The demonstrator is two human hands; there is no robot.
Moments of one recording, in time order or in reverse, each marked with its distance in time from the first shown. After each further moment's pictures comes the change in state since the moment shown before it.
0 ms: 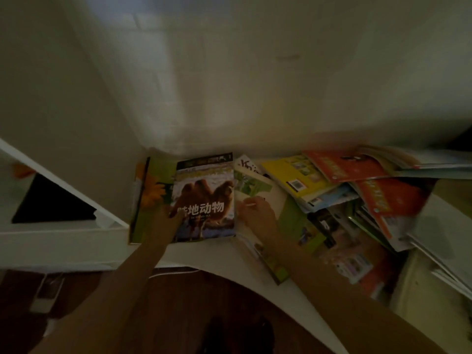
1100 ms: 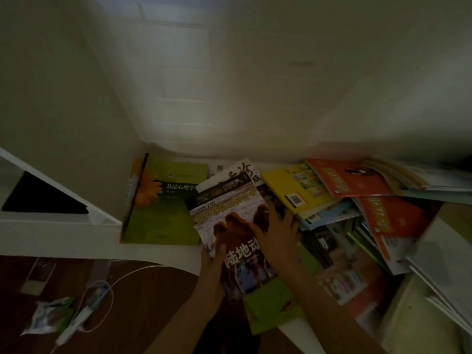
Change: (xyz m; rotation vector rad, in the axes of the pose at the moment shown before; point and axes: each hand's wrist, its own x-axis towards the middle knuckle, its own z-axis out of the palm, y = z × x) left_hand -0.064 -0.034 0.111 -0.995 -0.152 -0.548; right_hand -0.003 0.037 -0.031 -0.758 0.120 -0.007
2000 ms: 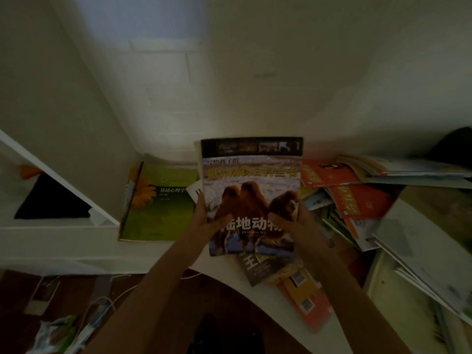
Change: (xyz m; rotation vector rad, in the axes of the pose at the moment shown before) left_hand -0.054 0.061 0.030 0.614 -0.488 0.522; right_hand -0.046 0.061 -0.073 1.134 -0.078 -0.133
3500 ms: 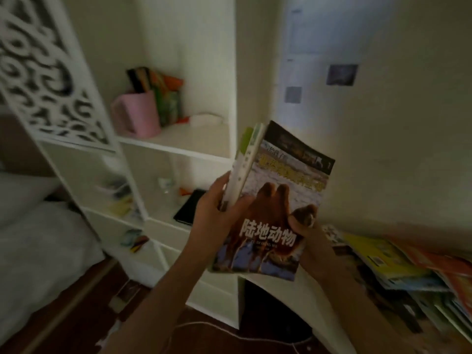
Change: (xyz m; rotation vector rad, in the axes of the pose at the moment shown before) left_hand -0.209 0.154 -0.128 0.324 0.575 0.656; right_hand -0.084 -0.094 0.213 0.423 -0.472 -0.086
